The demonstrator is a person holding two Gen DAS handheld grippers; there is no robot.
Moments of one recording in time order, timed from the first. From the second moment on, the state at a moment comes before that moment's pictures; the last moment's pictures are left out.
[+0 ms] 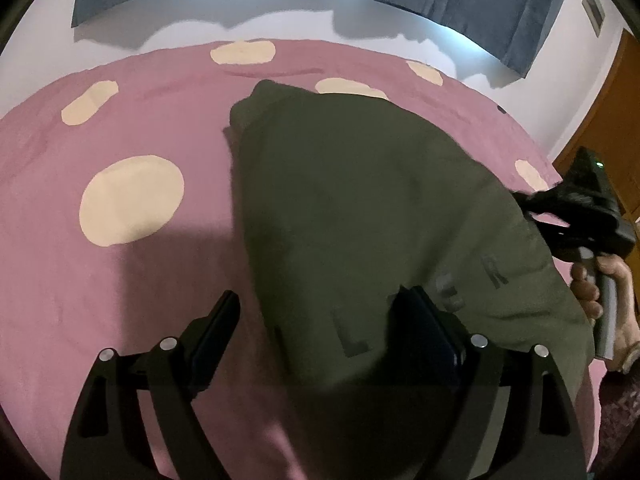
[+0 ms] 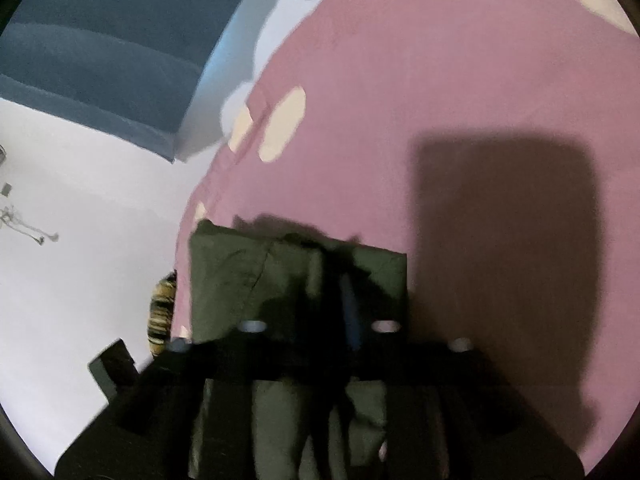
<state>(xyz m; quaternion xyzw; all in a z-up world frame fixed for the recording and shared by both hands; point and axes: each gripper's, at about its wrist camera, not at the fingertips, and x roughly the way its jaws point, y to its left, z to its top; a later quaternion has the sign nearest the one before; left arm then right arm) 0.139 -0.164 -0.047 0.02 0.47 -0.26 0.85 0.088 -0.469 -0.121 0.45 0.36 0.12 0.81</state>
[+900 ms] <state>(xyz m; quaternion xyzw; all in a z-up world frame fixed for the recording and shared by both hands) 0.095 -0.122 -0.033 -0.06 0.49 -0.33 0.80 -0.006 -0.444 -0.123 0.43 0.37 0.15 0.81</state>
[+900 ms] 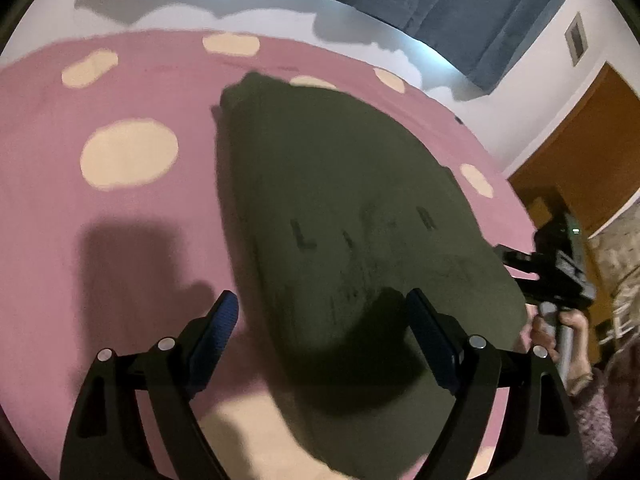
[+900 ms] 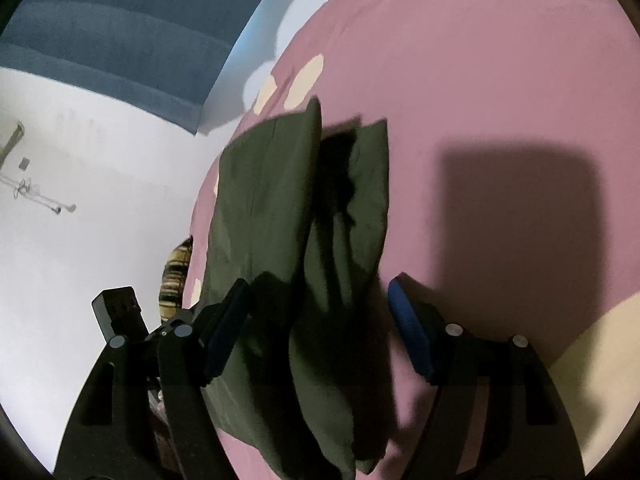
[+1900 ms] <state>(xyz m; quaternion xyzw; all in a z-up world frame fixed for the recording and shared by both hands) 0.111 -0.130 -0.071 -0.19 0.54 -0.42 0.71 -0.021 -0.455 -0.119 0.42 0.41 0.14 0.80</state>
